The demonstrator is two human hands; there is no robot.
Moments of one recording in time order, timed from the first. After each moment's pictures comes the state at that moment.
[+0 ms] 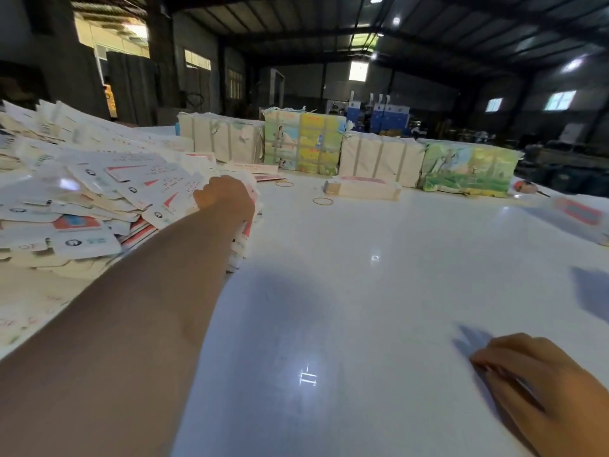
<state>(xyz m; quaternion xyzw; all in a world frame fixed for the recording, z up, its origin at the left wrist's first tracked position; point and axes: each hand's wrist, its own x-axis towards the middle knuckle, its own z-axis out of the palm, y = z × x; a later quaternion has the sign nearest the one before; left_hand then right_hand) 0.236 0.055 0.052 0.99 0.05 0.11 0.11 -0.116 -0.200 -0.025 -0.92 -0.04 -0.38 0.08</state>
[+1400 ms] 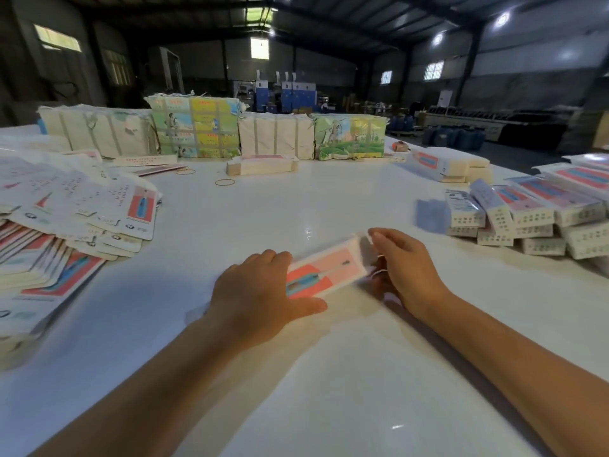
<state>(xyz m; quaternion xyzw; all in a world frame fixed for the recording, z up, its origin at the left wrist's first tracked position) -0.048 -0.010 0.002 0.90 -0.40 0.12 0.14 -0.139 -0.203 0.002 -0.66 0.21 -0.32 0.65</state>
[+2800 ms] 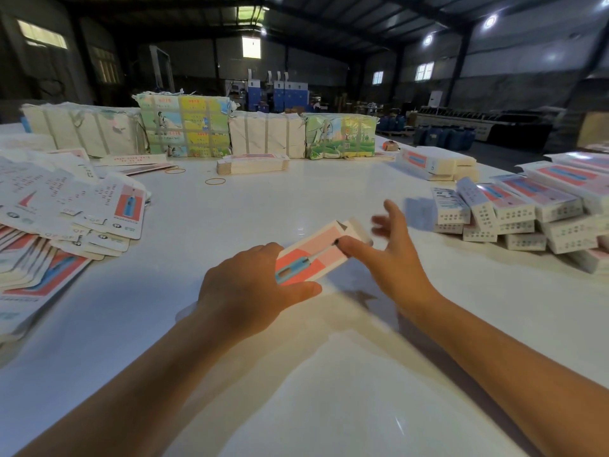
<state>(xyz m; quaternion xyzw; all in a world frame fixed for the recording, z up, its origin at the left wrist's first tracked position) -0.062 -0.010 0.015 0.88 -0.39 0.07 0.24 -0.152 -0.188 0.011 -0.75 0.19 -0.36 0.52</state>
